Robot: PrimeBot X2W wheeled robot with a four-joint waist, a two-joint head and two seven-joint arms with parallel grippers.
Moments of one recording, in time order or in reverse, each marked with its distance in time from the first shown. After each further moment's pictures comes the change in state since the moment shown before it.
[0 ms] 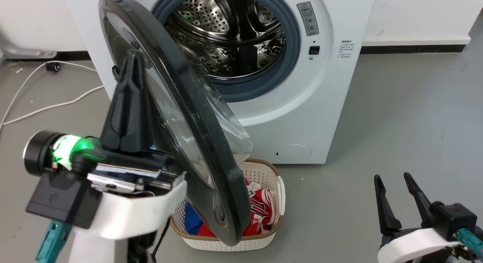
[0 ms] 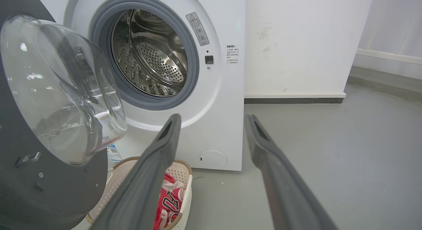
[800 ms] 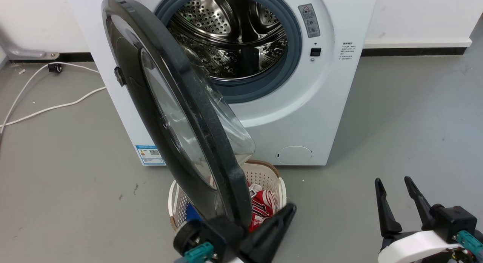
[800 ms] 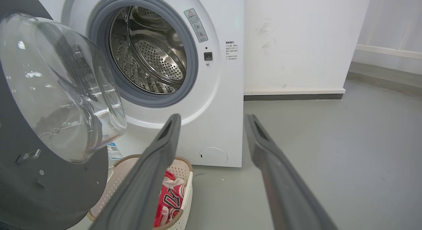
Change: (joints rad) left arm 0.282 0.050 -0.435 0.035 -0.226 -0.053 0.424; right arm 0.009 0.009 -0.011 0.003 0.000 0.000 0.009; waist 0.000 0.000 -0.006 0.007
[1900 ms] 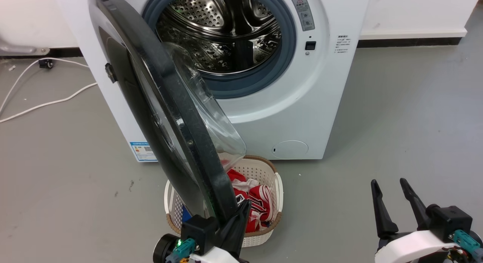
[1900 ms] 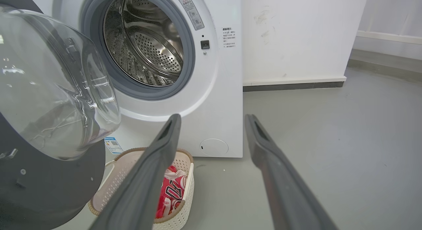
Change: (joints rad) left arm -0.022 -0.033 0.085 0.371 0.026 0.154 -0.222; right arm -0.007 0.005 0.012 0.030 0.017 0.000 -0.002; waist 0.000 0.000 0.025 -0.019
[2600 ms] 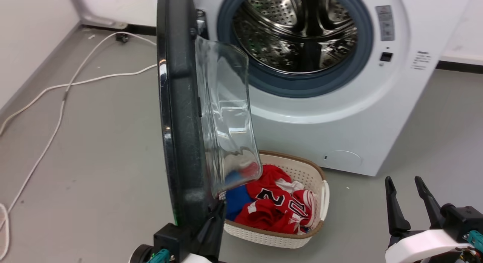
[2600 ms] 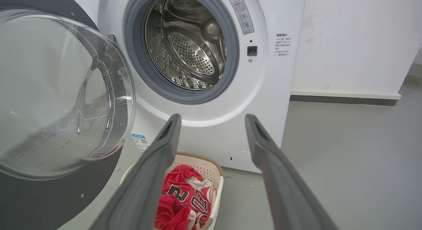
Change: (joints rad) left arm 0.092 0.042 0.049 -0.140 -0.003 0.083 0.007; right arm 0.002 0.003 -0.056 -0.014 -0.002 0.000 -0.006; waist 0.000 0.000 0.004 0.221
